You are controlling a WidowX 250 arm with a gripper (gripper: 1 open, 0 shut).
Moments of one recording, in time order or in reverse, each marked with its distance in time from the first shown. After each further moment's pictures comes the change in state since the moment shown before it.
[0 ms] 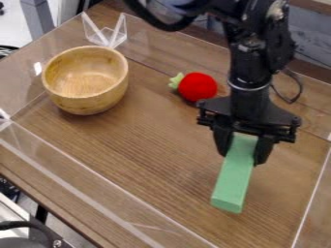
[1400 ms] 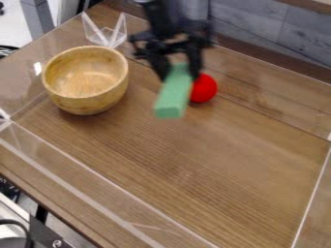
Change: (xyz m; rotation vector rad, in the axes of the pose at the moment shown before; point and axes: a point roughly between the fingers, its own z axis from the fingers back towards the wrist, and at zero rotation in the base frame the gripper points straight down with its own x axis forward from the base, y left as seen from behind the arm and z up) arm 0.060 0.079 0.043 -0.204 0.021 0.091
